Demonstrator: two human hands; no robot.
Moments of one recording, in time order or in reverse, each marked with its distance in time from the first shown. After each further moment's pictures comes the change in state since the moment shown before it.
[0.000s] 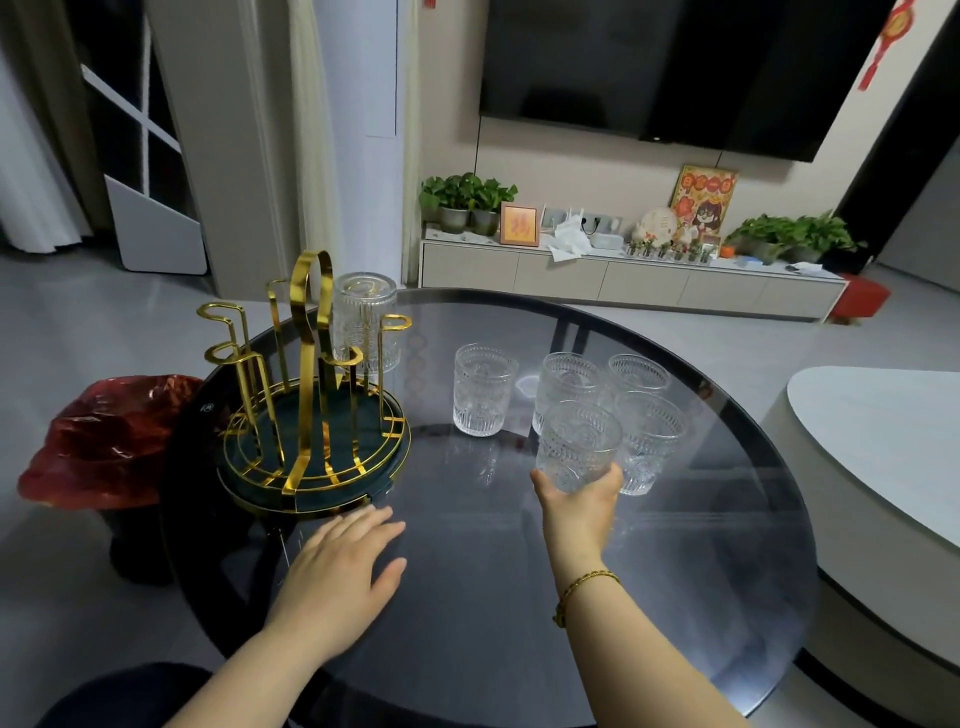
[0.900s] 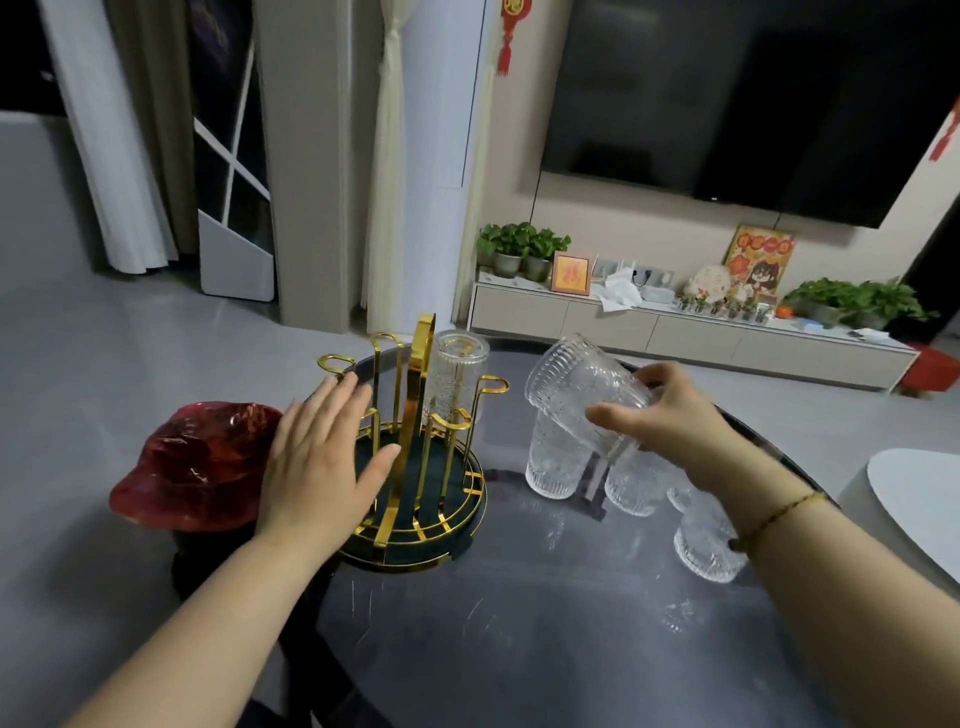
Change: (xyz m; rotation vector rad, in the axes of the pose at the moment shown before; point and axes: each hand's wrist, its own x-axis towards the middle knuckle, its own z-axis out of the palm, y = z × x) left_hand 0.042 -0.051 -0.121 0.039 0.517 -0.058; right_hand 0.010 -0.175 -0.018 -0.312 -0.538 -0.366
